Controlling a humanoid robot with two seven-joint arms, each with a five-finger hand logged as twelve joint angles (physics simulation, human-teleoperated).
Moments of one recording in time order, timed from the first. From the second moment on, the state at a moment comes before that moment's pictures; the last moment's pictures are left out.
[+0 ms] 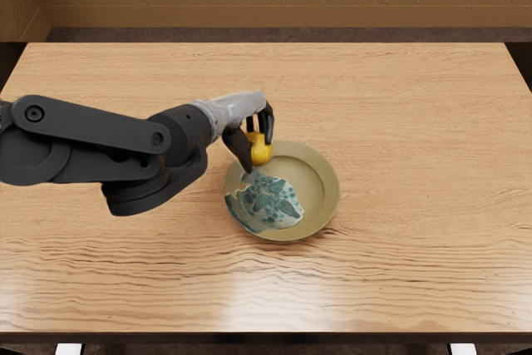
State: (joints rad) left arm -1.72 0.33 0.43 -1.71 0.57 0.49 0.49; right arm -0.06 0.00 -0.06 0.13 0.05 0.06 -0.09
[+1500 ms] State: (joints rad) left arm -1.69 0.34 0.32 -1.66 0.42 0.23 0.48; right arm -0.06 0.00 -0.06 0.13 0.05 0.06 -0.09
